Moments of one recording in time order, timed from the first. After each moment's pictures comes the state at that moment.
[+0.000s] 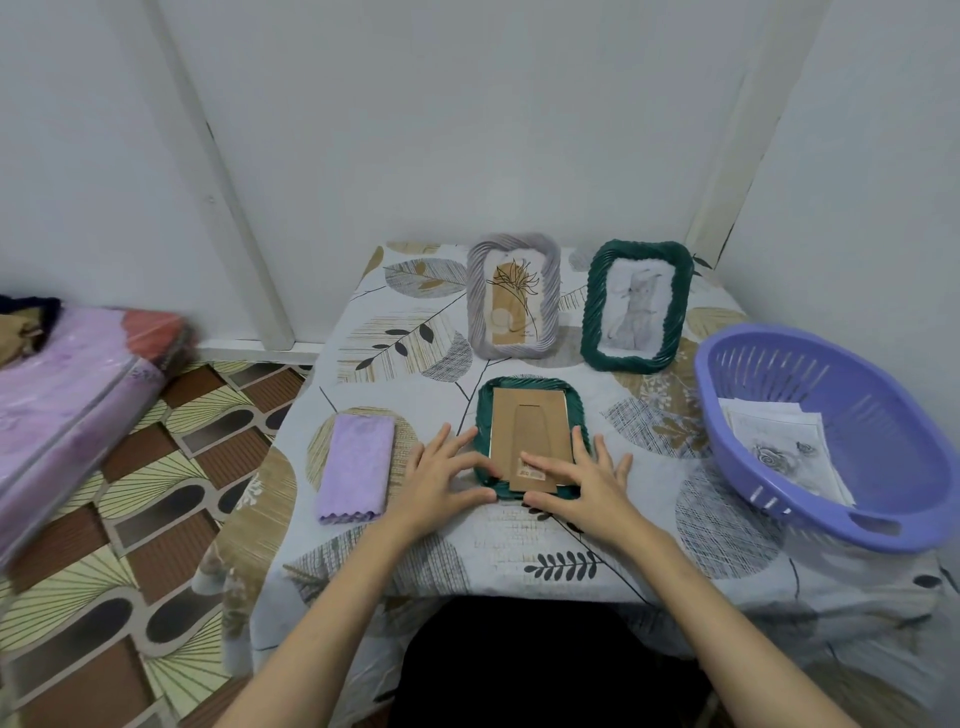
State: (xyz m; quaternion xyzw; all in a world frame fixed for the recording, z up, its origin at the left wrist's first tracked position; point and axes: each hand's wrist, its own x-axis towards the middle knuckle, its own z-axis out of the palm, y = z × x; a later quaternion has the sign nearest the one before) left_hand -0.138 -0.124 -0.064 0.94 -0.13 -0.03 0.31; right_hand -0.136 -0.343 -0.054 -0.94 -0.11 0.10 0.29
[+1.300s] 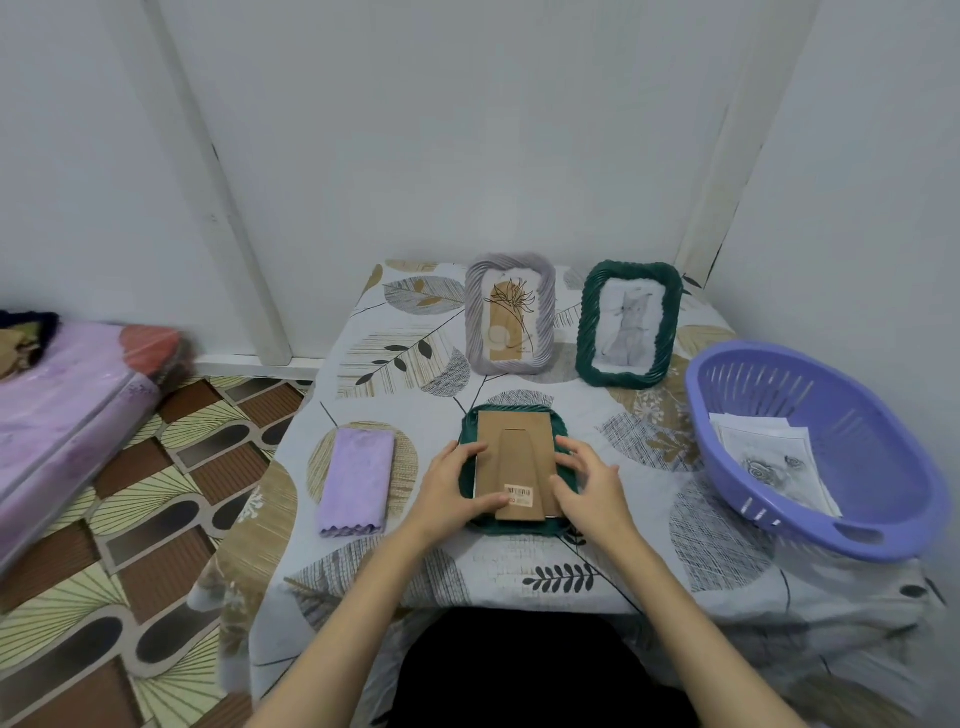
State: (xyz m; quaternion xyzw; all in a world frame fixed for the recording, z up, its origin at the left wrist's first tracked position) left_hand -0.139 -0.140 -0.059 0.89 -0.04 -0.04 0.46; right_hand -0.142 -0.332 -0.046 -0.85 -0.01 -0.01 0.52
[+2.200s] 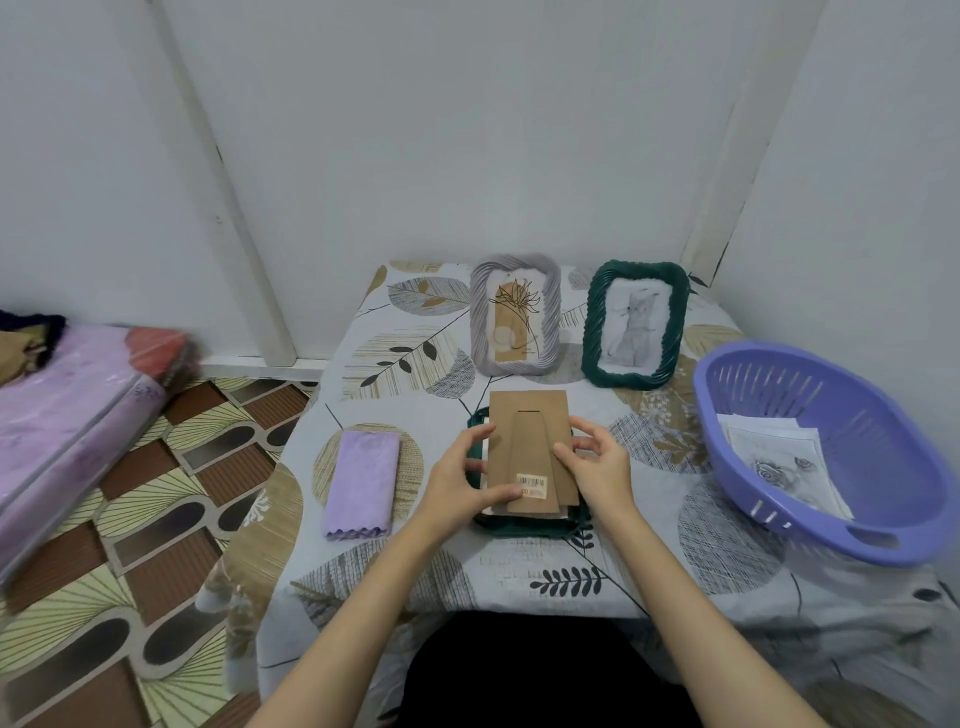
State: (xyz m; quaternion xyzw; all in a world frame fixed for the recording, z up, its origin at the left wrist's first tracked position) left_hand -0.142 -0.147 -0.038 0.82 -0.06 0.01 0.57; right_hand -0.117 -0.322 -0.034 -0.76 0.10 -0.05 0.64
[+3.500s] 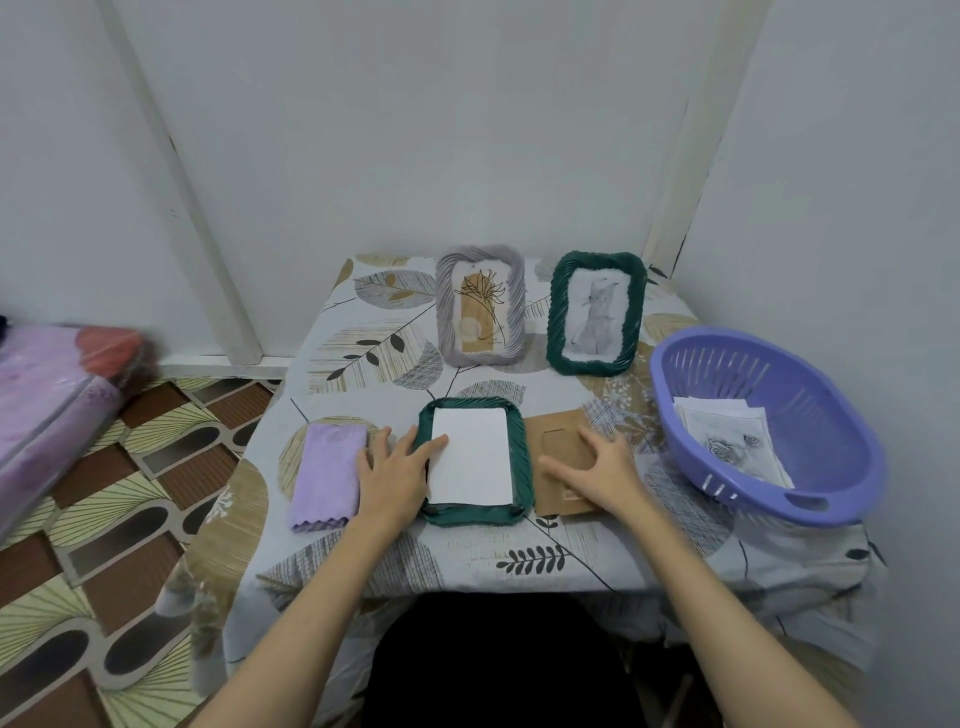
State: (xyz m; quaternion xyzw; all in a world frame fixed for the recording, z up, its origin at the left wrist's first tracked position) left_hand -0.131 -0.129 -0.059 0.99 0.01 0.00 0.11; right_hand -0.130 -0.379 -0.040 -0.92 0.09 0.08 0.38
